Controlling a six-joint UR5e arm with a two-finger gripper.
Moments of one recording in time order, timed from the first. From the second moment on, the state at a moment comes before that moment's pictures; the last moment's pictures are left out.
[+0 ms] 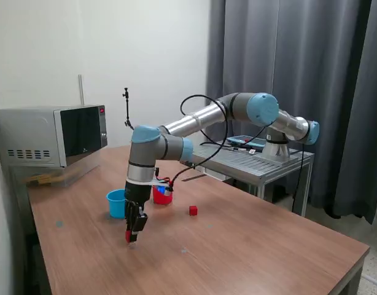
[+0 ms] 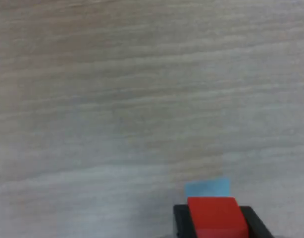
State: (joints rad) arm -0.06 -0.33 0.60 -2.06 -1.54 -3.01
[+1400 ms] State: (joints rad) arm -0.10 -0.69 1.02 -2.06 -1.66 -2.98
